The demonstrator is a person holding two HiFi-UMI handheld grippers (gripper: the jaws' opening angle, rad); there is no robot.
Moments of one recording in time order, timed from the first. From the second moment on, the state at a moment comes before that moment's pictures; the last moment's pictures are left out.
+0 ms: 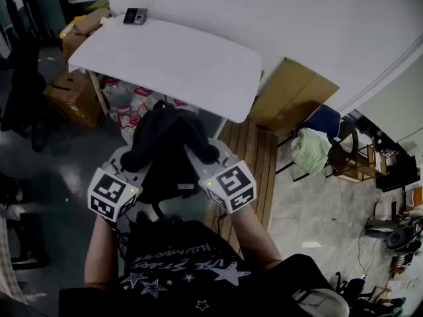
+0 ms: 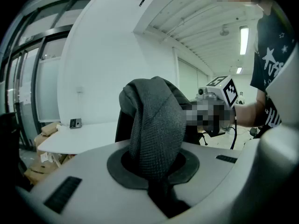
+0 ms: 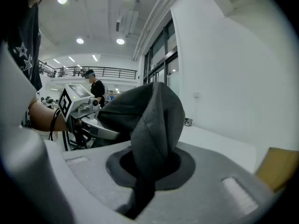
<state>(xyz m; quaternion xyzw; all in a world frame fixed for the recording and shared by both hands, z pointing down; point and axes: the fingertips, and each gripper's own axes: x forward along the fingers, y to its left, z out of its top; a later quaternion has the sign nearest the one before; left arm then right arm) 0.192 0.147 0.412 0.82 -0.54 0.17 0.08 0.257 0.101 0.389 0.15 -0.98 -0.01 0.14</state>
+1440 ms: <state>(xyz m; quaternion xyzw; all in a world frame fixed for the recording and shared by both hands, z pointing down) 0.166 0.139 0.416 0.82 -0.53 0.17 0.09 0.230 0.092 0.392 0.14 -0.98 -0.01 0.15</state>
